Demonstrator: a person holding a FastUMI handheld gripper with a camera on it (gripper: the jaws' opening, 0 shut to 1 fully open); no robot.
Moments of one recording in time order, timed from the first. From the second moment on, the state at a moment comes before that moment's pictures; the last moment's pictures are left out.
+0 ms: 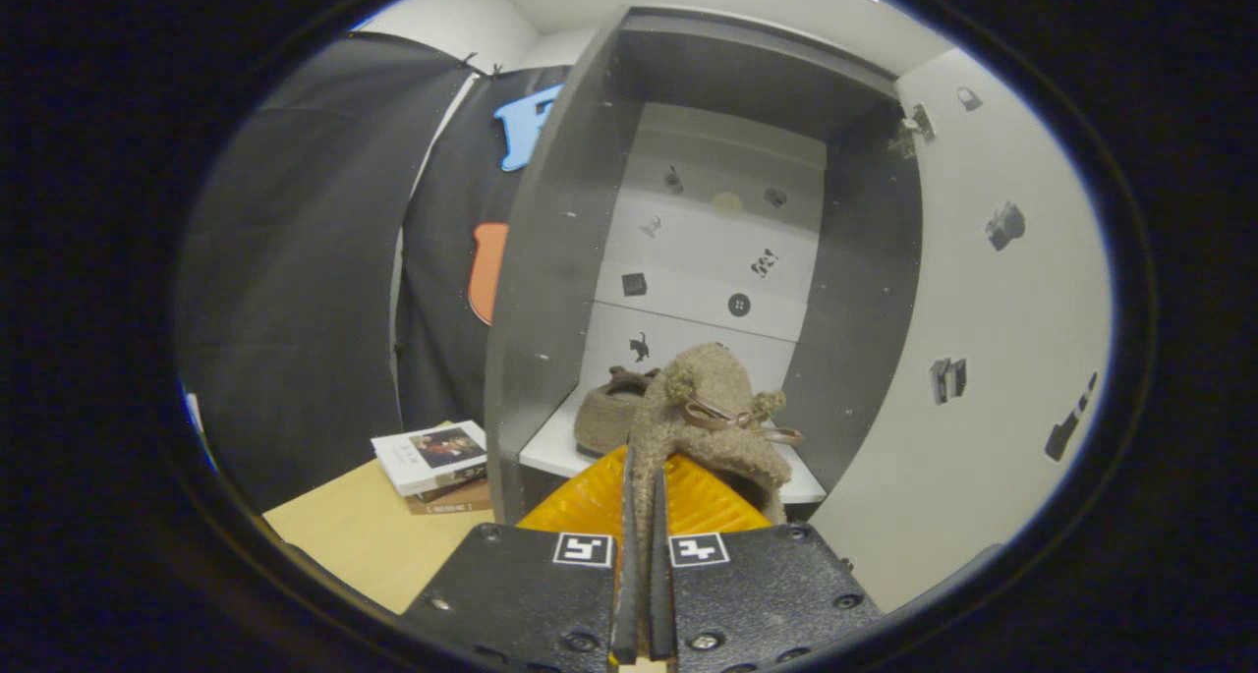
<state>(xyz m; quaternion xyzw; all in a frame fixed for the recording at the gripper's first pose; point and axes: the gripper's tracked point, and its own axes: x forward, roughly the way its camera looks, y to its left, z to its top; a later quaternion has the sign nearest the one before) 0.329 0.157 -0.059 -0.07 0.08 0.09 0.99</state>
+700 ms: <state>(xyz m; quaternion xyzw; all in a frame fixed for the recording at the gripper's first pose) 0.515 0.120 -0.100 -0.24 0.14 0.03 0.96</state>
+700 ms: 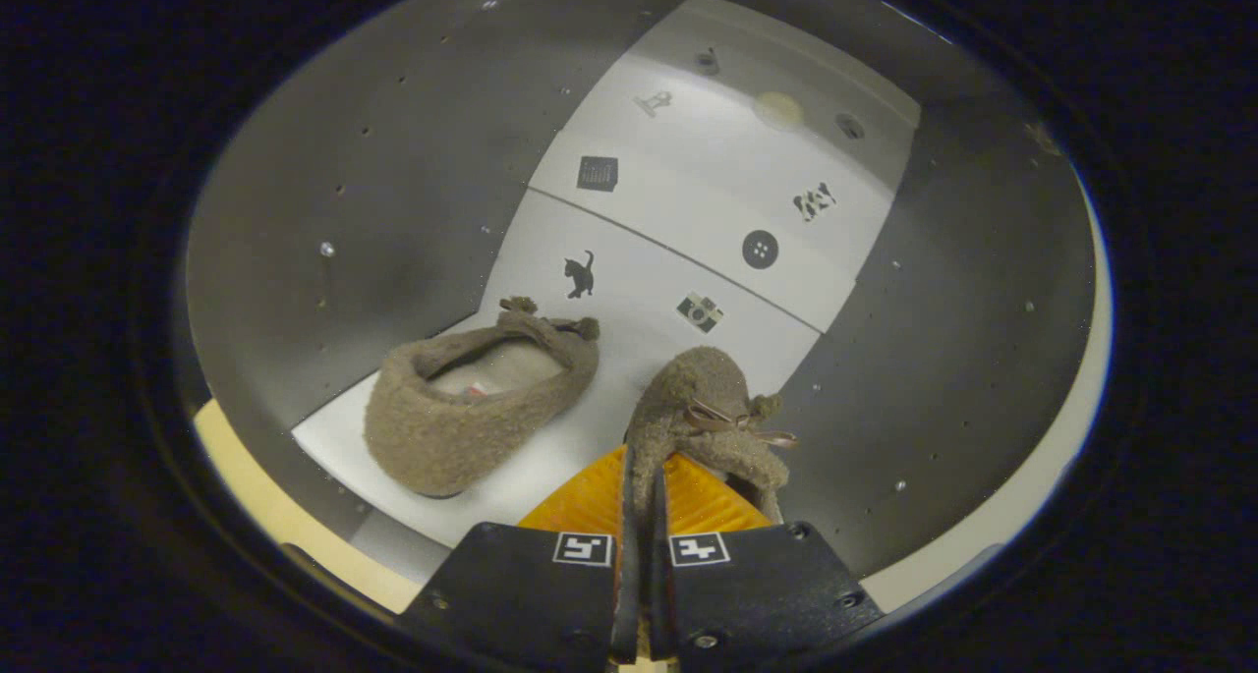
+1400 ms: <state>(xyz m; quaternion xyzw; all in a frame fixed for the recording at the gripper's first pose) 0.550 0.110 -0.085 -0.16 0.06 0.01 0.98</state>
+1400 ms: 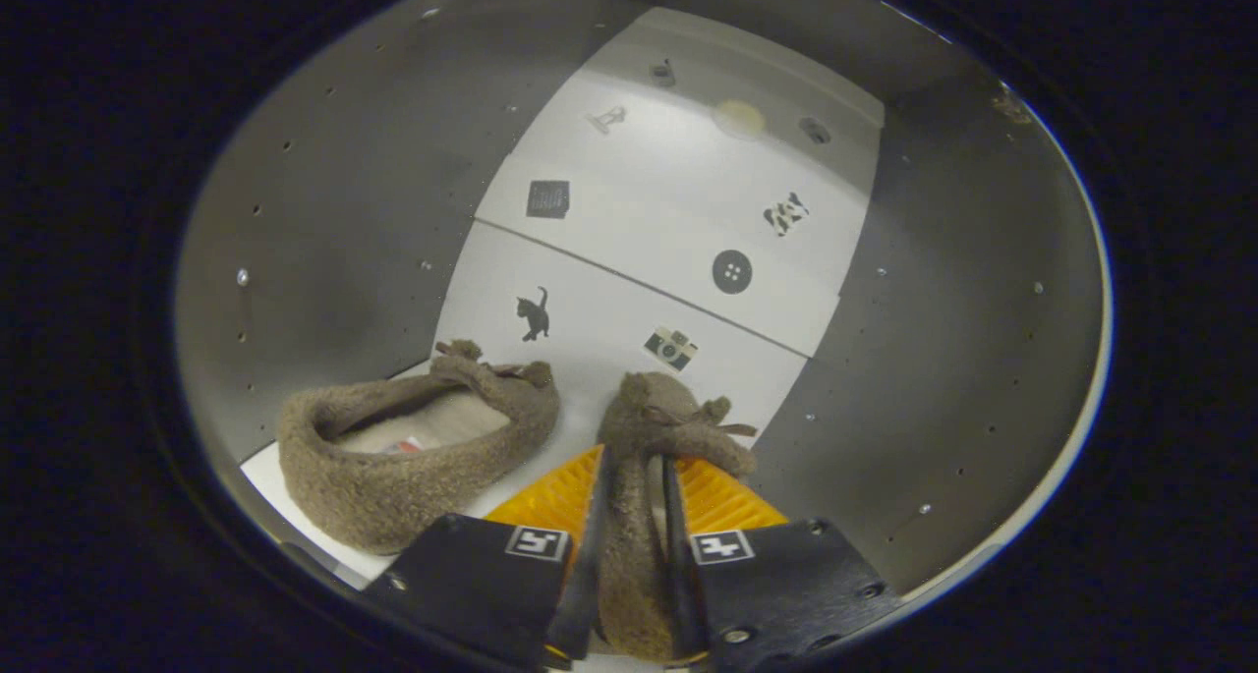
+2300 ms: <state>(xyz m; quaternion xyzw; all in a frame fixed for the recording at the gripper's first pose) 0.259 0.126 0.067 0.04 0.02 0.04 1.00</state>
